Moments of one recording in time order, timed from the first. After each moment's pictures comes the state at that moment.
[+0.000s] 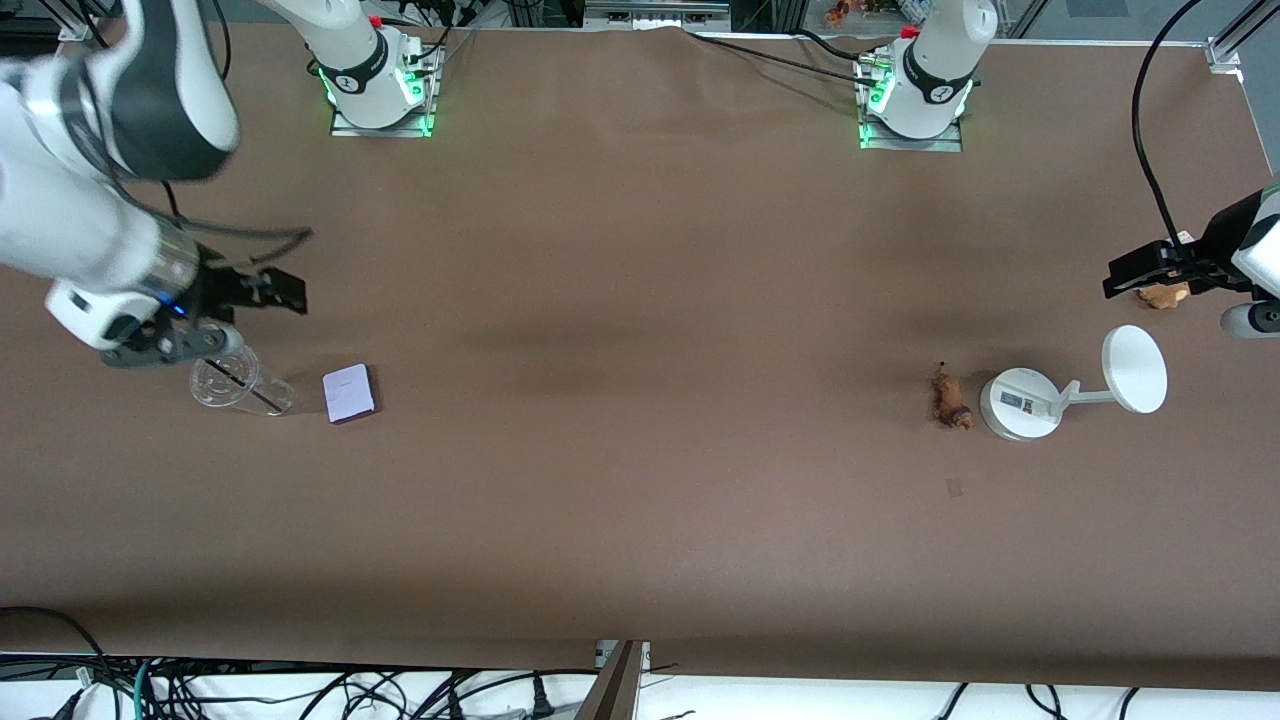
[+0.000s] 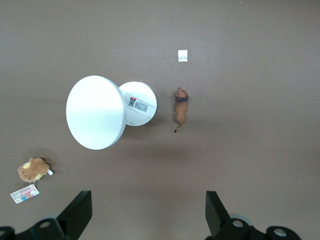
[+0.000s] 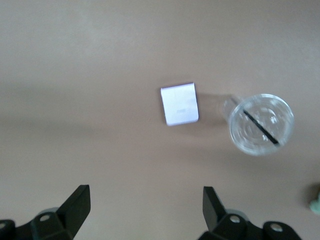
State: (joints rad) left arm 0.04 0.13 0.02 -1.52 0.00 1.55 -0.01; right arm 0.35 0.15 -0.26 -1.66 0.08 1.67 -0.07
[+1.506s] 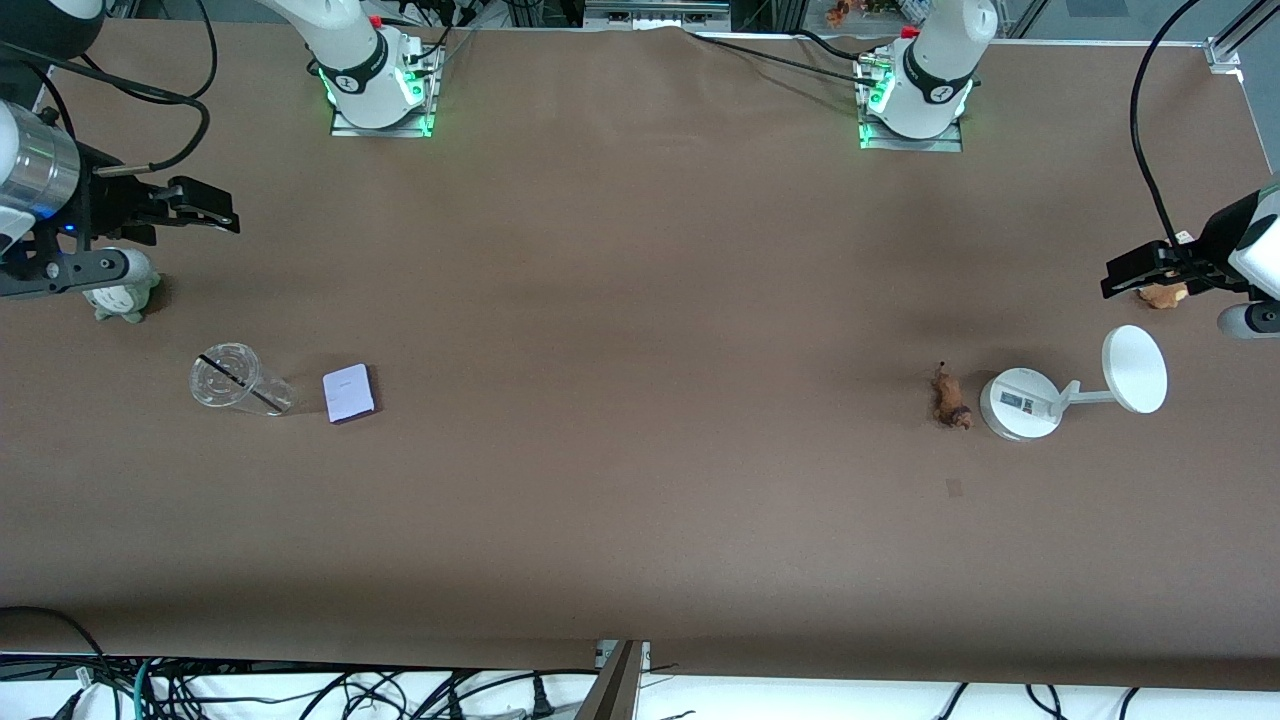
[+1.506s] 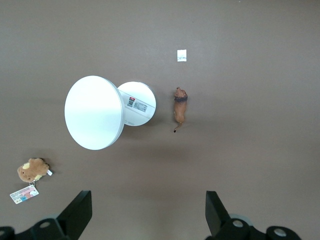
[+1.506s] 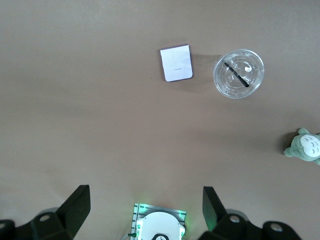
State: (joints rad) left arm 0.04 0.13 0.02 -1.52 0.00 1.55 -0.01; right arm 0.27 0.16 -0.22 -1.40 0.08 1.32 -0.08
